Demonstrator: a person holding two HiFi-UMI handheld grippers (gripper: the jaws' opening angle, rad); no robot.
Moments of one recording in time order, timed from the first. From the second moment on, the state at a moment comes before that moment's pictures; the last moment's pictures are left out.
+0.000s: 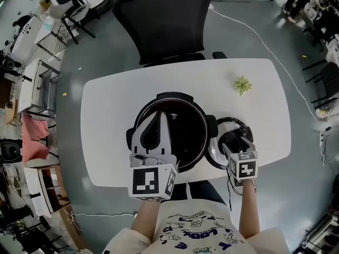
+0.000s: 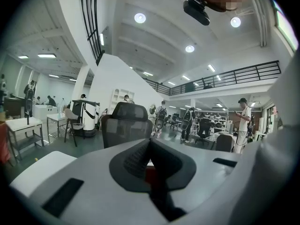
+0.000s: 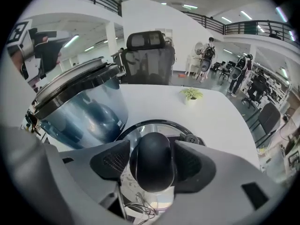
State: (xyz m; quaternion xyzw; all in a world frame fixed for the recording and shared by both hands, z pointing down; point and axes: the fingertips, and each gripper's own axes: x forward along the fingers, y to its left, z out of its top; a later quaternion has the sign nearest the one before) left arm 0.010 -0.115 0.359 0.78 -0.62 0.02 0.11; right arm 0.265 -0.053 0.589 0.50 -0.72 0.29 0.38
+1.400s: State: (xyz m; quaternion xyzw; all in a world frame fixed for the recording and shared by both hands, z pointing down) left arm 0.007 -0.119 0.392 0.76 -0.63 0.04 0.14; right arm 0.268 -0.054 0.631 0.48 -0.73 0.30 0.39
